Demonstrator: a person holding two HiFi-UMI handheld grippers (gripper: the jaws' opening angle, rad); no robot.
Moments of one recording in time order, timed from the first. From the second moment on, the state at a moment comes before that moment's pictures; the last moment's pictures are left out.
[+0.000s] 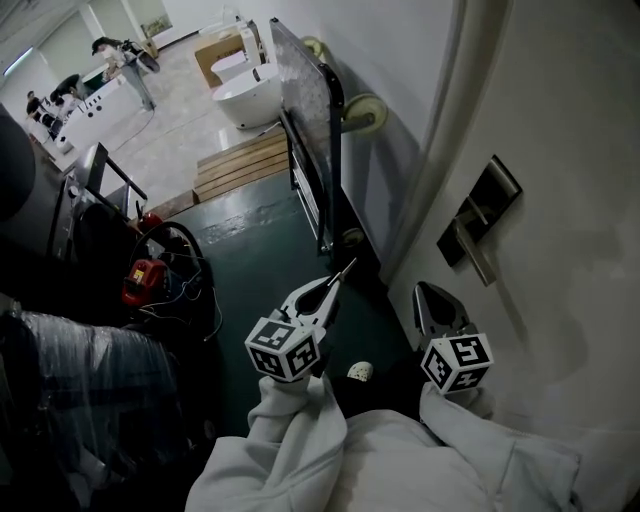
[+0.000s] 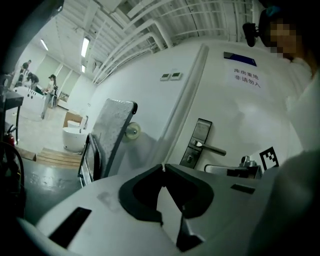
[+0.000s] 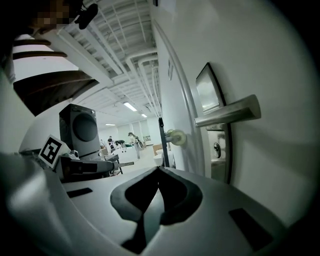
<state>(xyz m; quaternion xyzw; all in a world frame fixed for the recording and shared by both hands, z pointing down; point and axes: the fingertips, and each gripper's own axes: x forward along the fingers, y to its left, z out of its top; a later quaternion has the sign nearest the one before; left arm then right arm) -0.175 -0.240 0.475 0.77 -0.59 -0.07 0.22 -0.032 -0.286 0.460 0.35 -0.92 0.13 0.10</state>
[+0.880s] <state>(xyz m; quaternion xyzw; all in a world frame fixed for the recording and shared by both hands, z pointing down) -0.177 -0.241 0.471 0.75 -0.64 -0.02 0.13 -0.027 -0.304 0.464 0.34 -0.93 0.12 0.11</state>
